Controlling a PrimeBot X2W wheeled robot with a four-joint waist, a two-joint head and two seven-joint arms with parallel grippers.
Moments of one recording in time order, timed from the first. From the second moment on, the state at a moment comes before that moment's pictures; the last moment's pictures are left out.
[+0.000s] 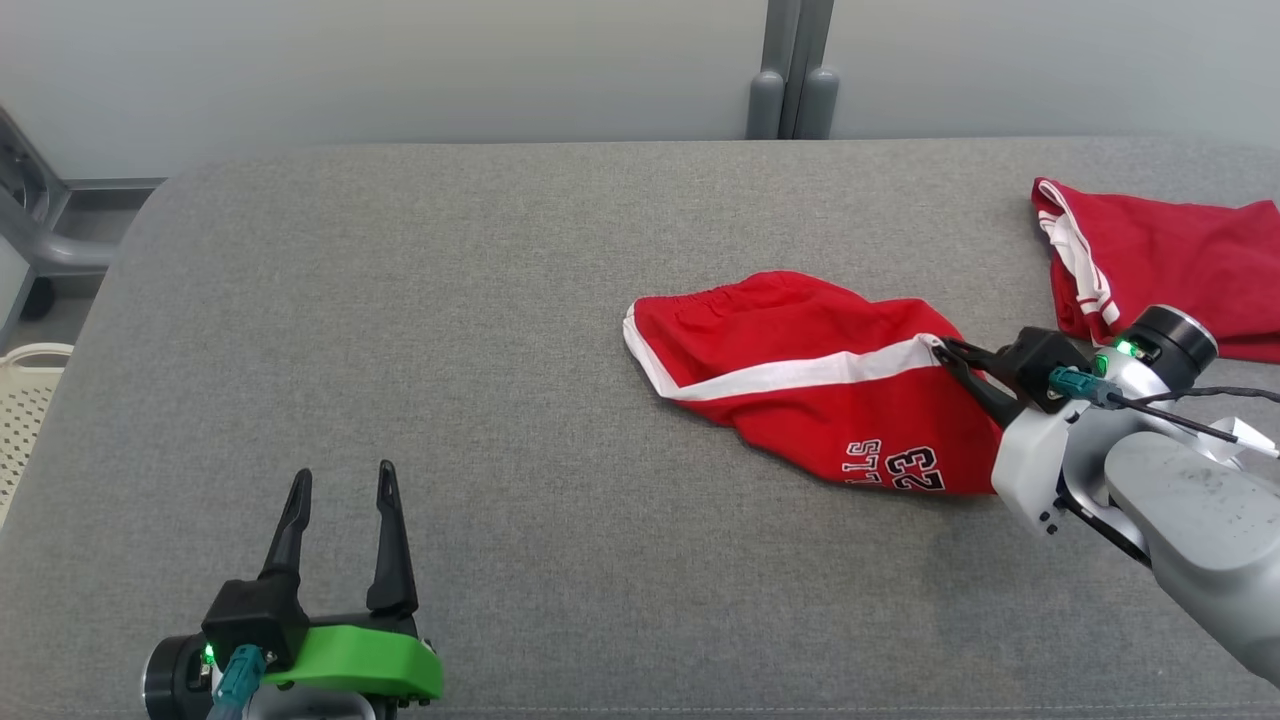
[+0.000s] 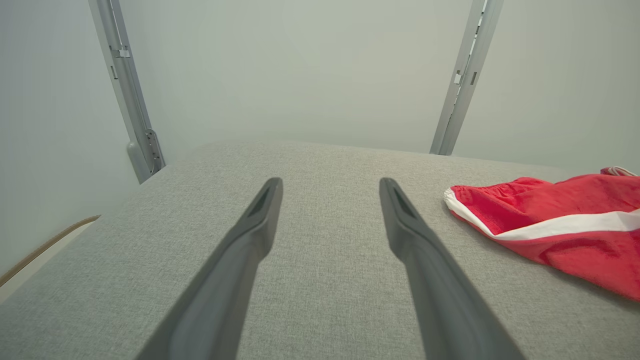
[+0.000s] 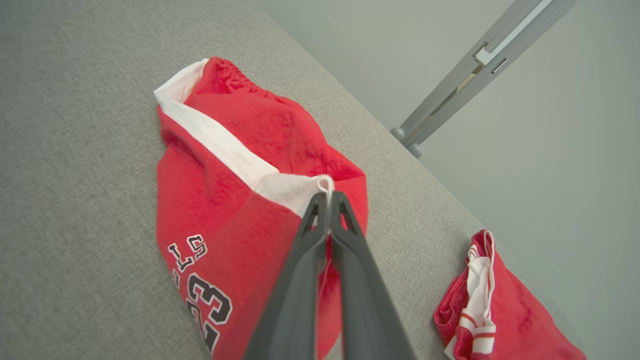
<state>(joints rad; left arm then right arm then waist) -0.01 0.05 -0.10 0.16 -0.20 0.03 -0.26 -0.77 -0.56 1.02 0.70 0.45 0.13 -0.25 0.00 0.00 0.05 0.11</state>
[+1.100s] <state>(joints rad) 0.01 0.05 -0.08 0.15 -0.20 0.04 -0.26 -0.34 -0.43 0.35 0.35 0.34 0.13 -0.26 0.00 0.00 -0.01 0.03</state>
